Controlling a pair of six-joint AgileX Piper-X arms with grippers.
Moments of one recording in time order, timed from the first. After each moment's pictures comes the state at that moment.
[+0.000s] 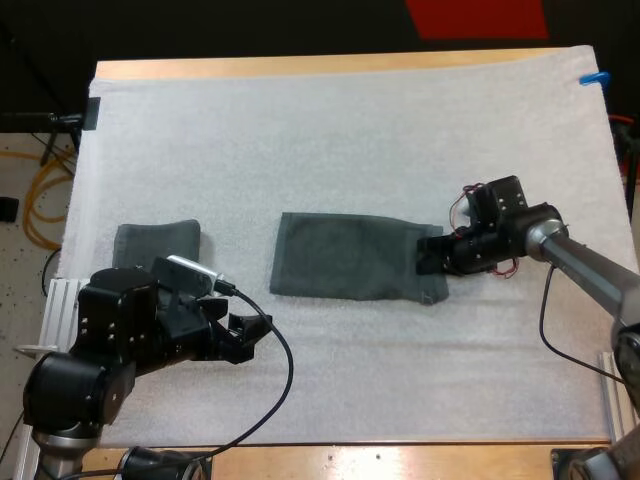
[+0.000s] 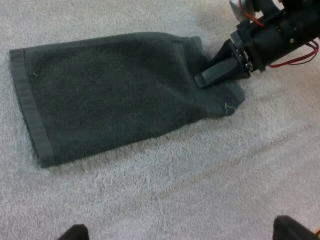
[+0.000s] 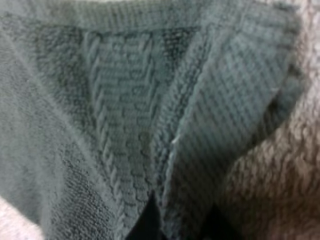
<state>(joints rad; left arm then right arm) -0.21 0.69 -0.87 1.15 0.50 -1.84 0.30 1.80 -0.96 0.52 -0.61 -1.50</state>
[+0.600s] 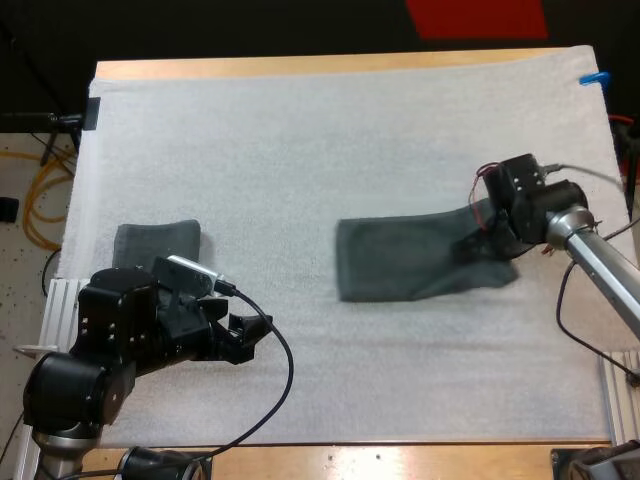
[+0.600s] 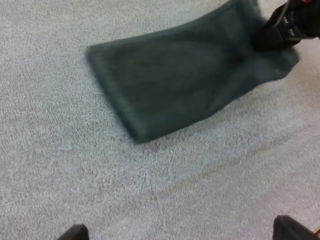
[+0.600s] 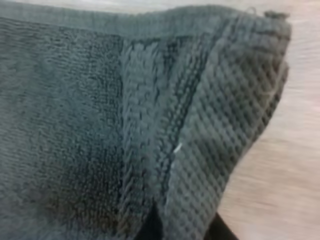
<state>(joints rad) -0.21 0.69 -0.87 1.15 0.50 -1.84 0.30 1.63 -1.07 0.88 0.10 -1.83</state>
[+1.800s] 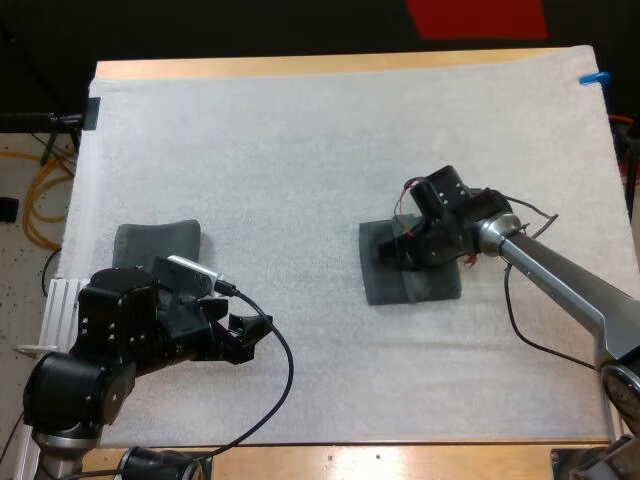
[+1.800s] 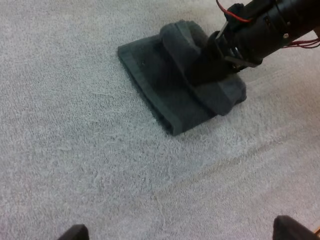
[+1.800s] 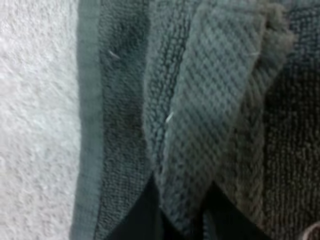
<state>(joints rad) -0.21 0.69 -0.87 1.15 0.50 -1.84 0.53 1.77 -1.14 0.73 -0.24 -1.46</state>
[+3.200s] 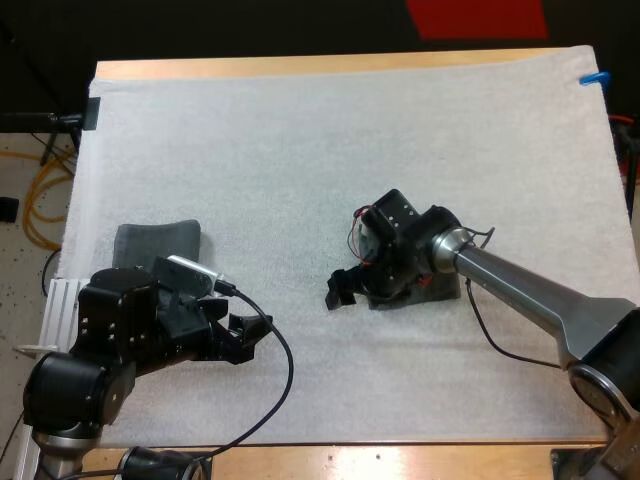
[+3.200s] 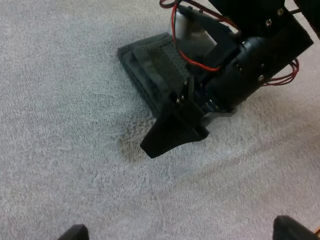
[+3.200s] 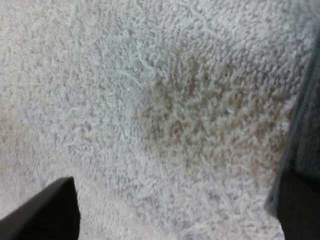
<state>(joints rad) -0.21 0.69 -0.87 1.15 0.50 -1.84 0.69 1.86 -1.21 0.76 -0.48 -1.44</state>
